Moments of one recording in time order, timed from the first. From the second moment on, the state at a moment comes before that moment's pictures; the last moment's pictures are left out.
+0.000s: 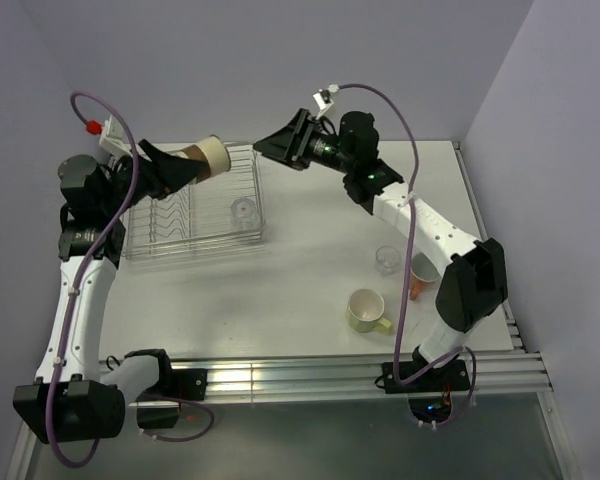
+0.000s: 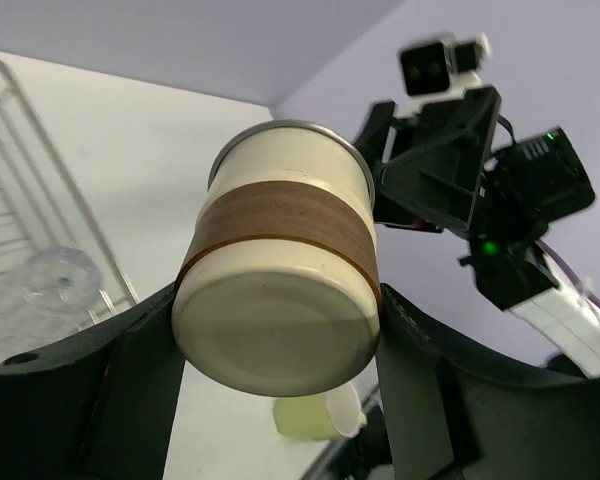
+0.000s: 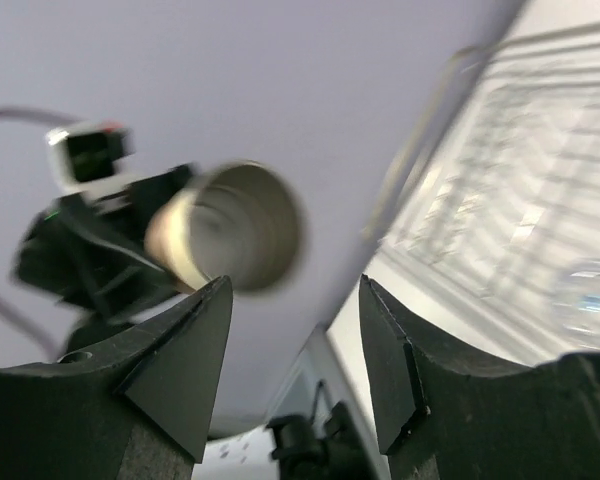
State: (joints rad) left arm 0.05 1.06 1.07 -0.02 0.79 -0.80; right arm 0.55 1.69 1.51 0.23 -0.57 1.04
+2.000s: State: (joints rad) left arm 0.23 2.15 1.90 -0.72 -0.12 -0.55; right arm 0.45 1.44 1.22 -0.31 -0.18 0.51
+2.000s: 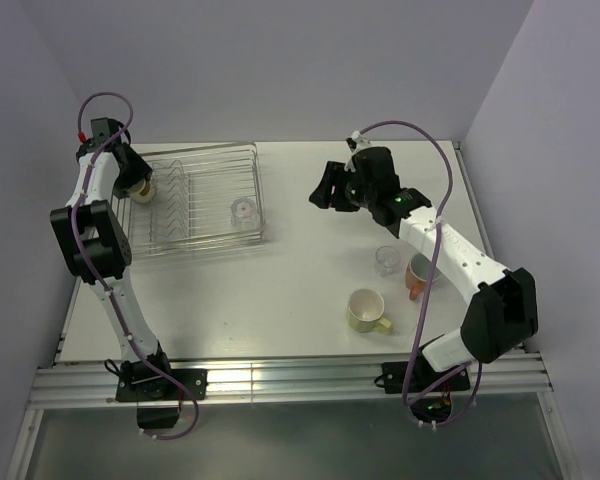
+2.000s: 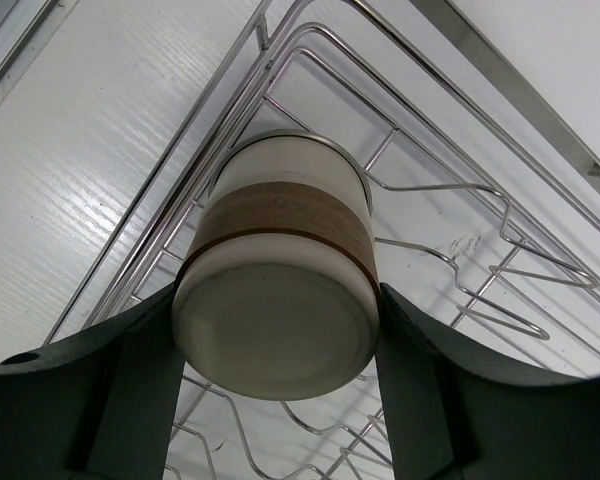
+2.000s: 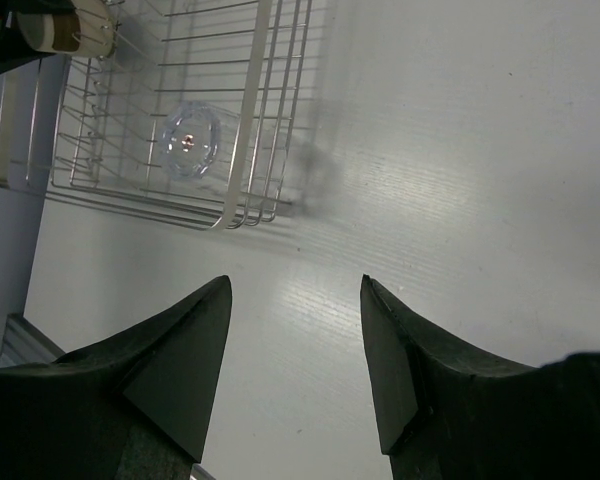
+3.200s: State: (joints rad) left arm 0.24 2.18 1.95 -0.75 -0.11 -0.56; right arm 0.45 1.48 1.22 -0.31 -0.19 0.50
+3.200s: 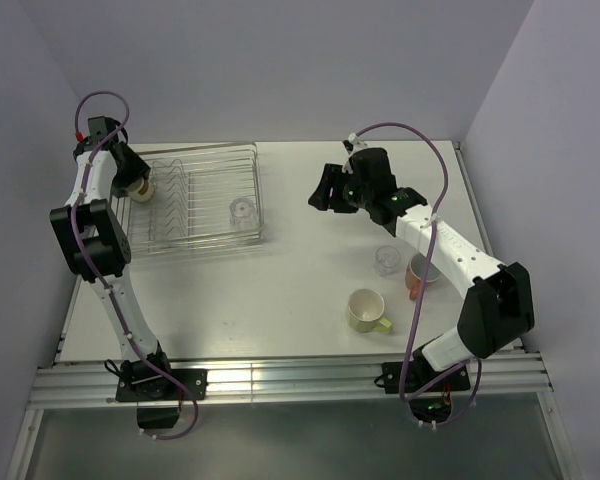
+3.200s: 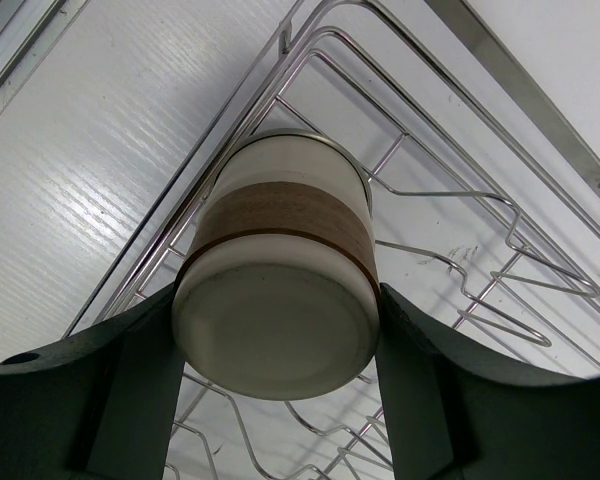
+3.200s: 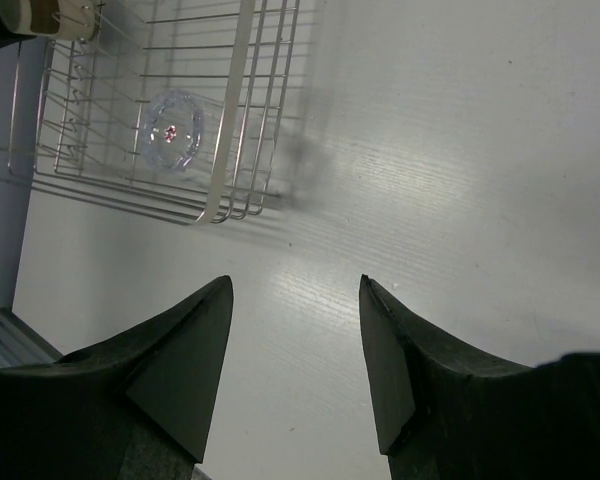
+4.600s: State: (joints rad) left arm 0.26 2.19 1.96 -0.75 -0.08 -0.57; right arm 0.45 1.50 1.22 -0.32 -0.18 0.49
